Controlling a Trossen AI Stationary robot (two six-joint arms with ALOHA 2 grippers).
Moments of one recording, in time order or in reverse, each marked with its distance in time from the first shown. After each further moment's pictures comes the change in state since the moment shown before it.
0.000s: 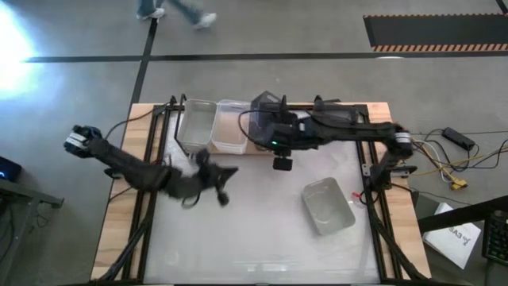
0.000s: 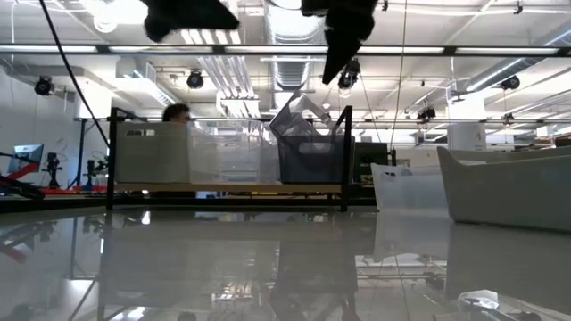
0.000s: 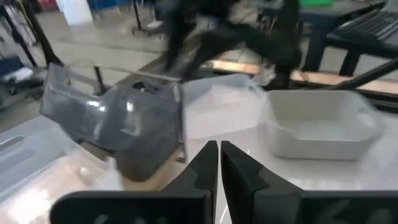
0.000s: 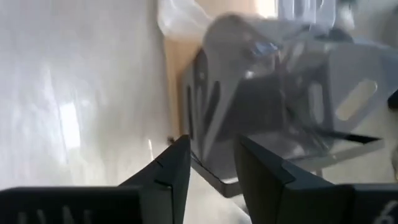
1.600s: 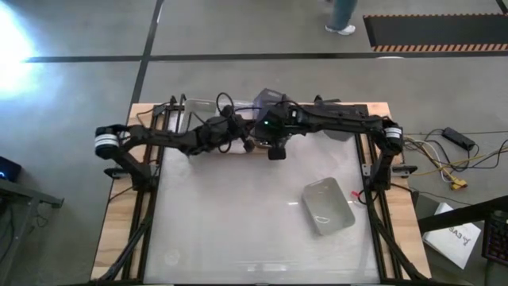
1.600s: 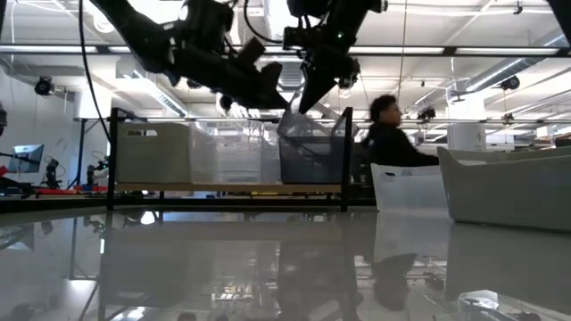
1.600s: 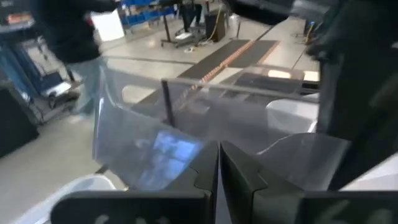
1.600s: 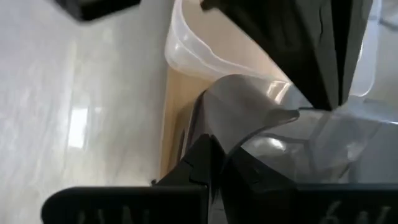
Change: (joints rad) left arm 0.677 0.359 0.014 0.534 0.523 0.323; right arm -0.160 0.083 -0.033 0.220 -0.223 -0.341
